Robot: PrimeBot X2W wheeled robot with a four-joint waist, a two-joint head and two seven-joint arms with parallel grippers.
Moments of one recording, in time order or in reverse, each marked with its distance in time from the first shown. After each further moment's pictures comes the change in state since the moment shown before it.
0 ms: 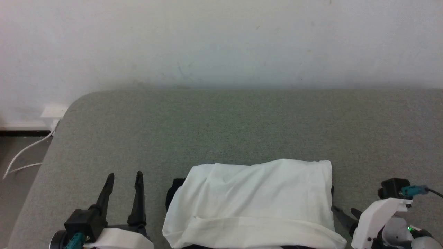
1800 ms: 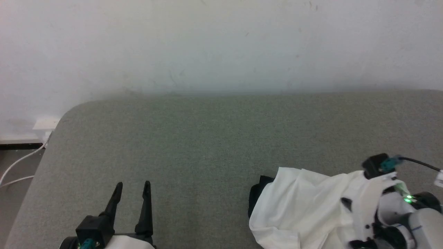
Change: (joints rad) left arm 0.029 -0.091 0.077 0.046 0.125 -0.095 0.014; right arm -0.124 -0.188 0.172 -0.053 -0.077 0.001 0.236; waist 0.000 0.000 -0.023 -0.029
